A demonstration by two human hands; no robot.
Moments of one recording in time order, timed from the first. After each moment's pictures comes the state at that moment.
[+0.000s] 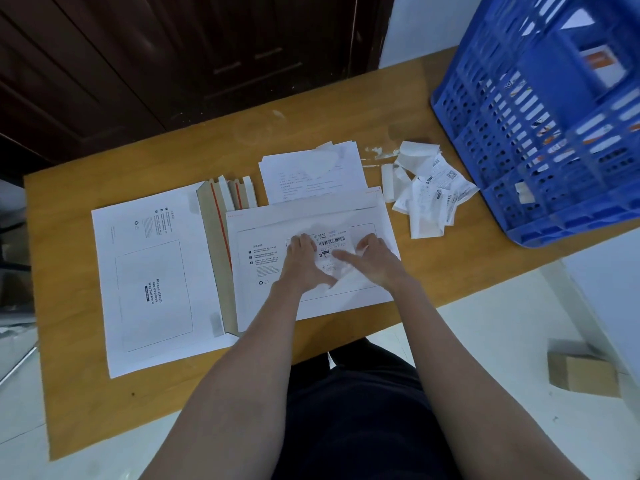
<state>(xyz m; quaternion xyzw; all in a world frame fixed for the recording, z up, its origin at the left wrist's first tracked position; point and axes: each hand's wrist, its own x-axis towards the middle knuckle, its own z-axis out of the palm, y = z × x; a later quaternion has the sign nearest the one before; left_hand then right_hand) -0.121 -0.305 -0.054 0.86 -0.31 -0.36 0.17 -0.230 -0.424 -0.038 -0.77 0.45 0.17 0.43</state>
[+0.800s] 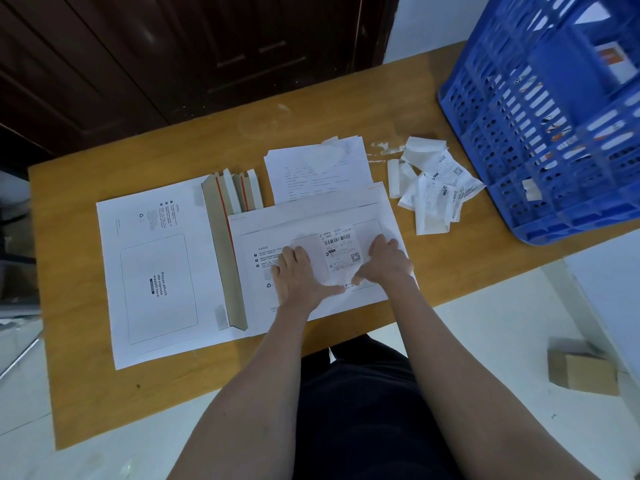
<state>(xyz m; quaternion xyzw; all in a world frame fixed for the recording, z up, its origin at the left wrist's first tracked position) -0.149 -0.275 -0.055 0.93 -0.29 -0.23 0.03 -0.227 -0.415 -0.036 -0.79 0.48 0.29 0.25</state>
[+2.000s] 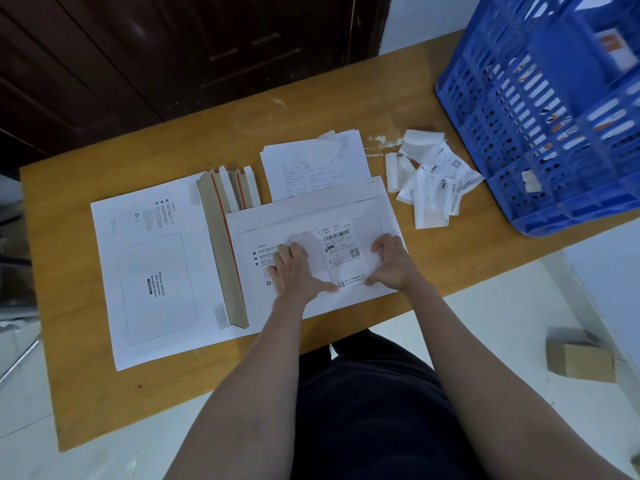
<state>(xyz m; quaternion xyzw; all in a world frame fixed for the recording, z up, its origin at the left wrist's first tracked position) -0.139 -0.277 -0.055 0.92 -0.24 -0.31 0.06 -0.260 -0.427 -0.056 -0.79 0.43 0.17 0.40</state>
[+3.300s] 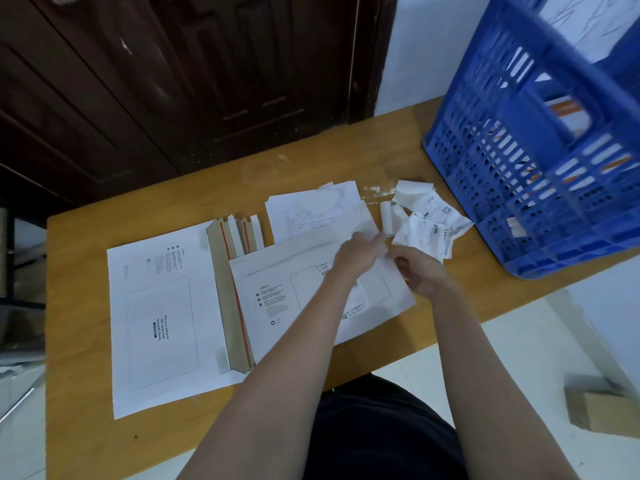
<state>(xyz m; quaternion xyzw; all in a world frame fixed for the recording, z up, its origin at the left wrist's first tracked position) -0.132 -0.407 0.020 0.81 -0.18 -0.50 0.27 -0.244 -0.486 0.003 -0.44 0.55 0.01 0.71</state>
